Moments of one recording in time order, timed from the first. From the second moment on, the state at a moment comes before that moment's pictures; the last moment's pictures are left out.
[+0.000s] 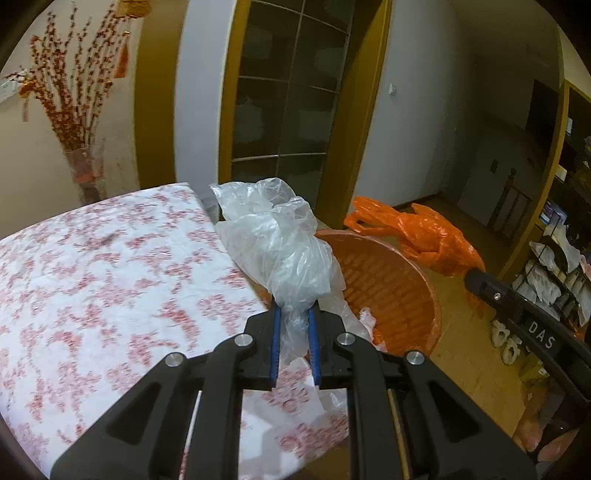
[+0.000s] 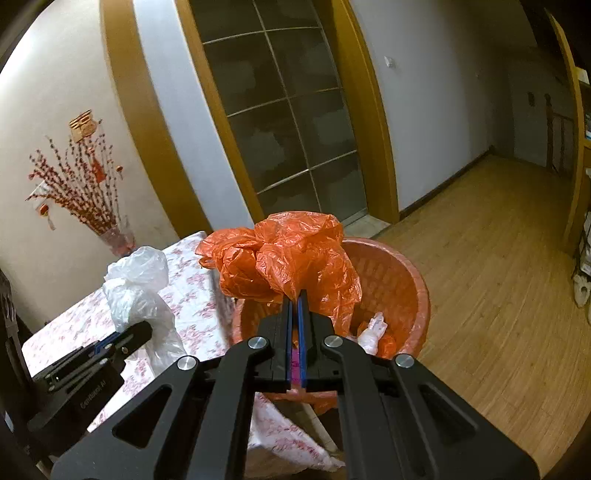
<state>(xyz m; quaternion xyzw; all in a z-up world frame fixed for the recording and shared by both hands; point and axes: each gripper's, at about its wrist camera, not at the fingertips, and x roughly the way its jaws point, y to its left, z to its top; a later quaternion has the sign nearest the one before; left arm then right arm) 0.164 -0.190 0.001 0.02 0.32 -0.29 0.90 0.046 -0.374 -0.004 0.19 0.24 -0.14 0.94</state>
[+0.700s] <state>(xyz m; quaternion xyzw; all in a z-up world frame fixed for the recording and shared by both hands) 0.199 -0.262 -0.031 0.05 0.35 -0.33 0.88 0.071 -0.416 -0.015 0.24 0.24 -0.16 0.93</state>
